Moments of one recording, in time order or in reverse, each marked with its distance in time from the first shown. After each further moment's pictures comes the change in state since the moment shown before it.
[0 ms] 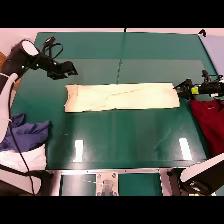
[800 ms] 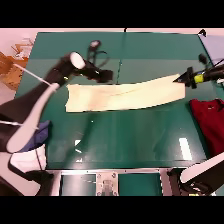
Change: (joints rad) left arm -0.405 -0.092 0.003 -0.070 0.304 0.038; right arm 0.073 0.072 0.252 0.040 0.346 0.028
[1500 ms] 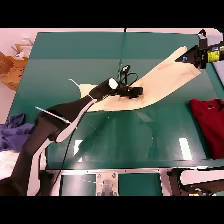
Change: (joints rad) left arm -0.199 -0.386 0.246 -0.401 0.176 0.082; right arm 0.122 0.311 0.012 0.104 0.068 0.110
